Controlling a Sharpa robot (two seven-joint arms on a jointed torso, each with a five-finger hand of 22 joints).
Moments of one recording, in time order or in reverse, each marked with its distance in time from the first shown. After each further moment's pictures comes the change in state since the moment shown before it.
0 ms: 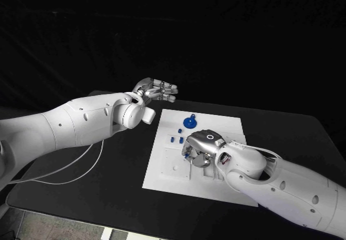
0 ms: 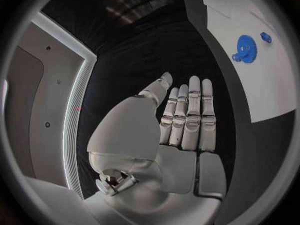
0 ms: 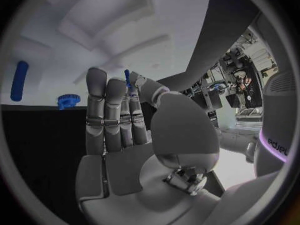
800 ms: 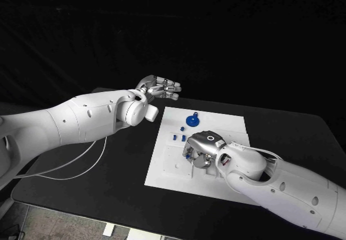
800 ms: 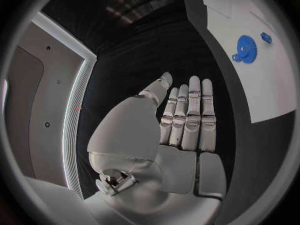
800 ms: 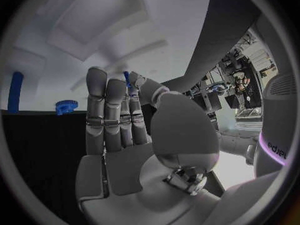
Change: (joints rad) left arm 0.000 0.000 0.000 -0.001 0.001 0.002 -0.001; left_hand 0.000 0.000 -0.005 0.005 0.000 0.000 0.000 0.000 0.000 0.000 0.000 0.000 0.000 0.000 0.000 0.000 0.000 0.000 0.004 0.004 0.000 -0.034; right arm 0.000 0.014 -0.022 -0.011 -0.003 0.004 -0.003; right_hand 0.000 0.000 -0.001 -0.001 0.000 -0.002 -0.001 0.003 0.000 -0.002 0.002 -0.004 0.000 0.000 0.000 0.000 -0.001 0.000 0.000 0.000 0.000 0.004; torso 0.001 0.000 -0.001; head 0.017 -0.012
